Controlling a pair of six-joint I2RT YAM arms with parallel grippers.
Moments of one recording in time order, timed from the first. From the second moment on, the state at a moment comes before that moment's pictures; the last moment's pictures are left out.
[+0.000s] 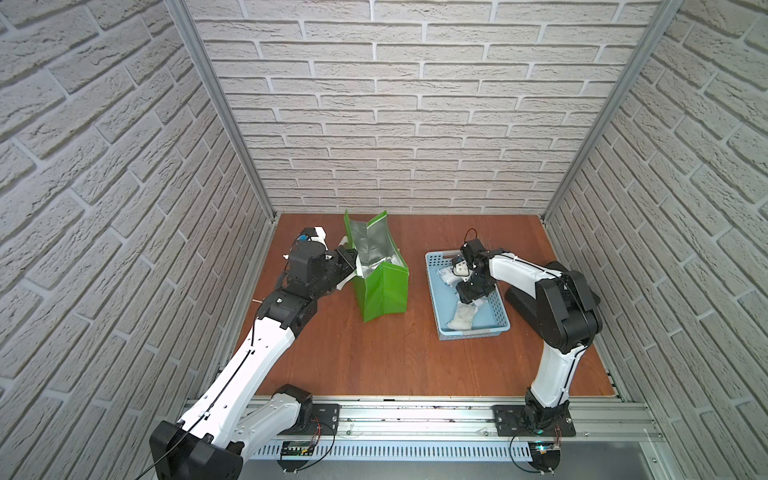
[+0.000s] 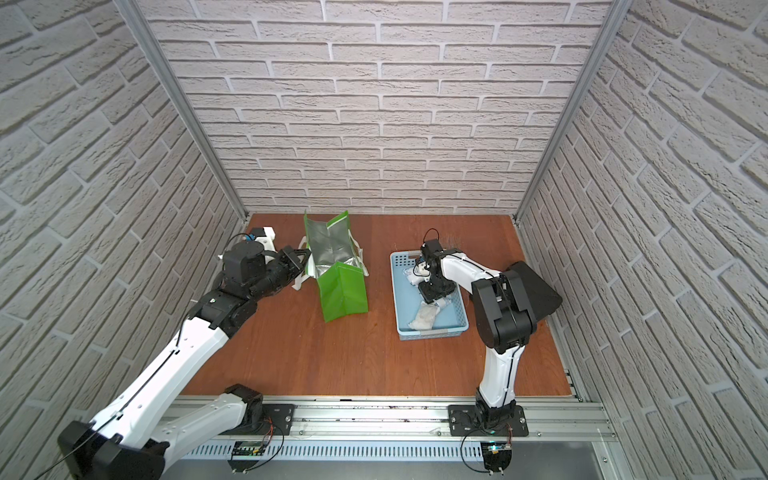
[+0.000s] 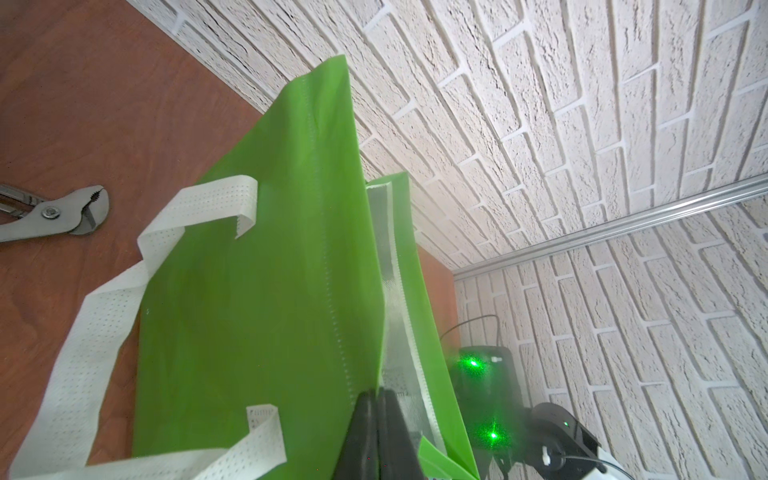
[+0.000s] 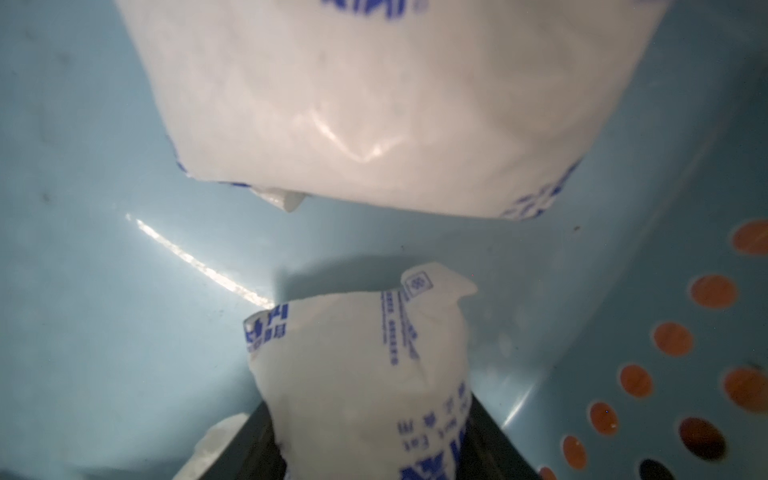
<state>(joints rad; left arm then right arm) -0.37 1.00 0.97 -0.33 0.11 -0.93 0.25 1.91 1.28 -0.82 0.05 -0.15</state>
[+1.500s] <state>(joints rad) -0.35 0.94 0.92 -0.40 0.12 -0.90 0.75 2.12 2.26 -0.69 -0.17 0.06</state>
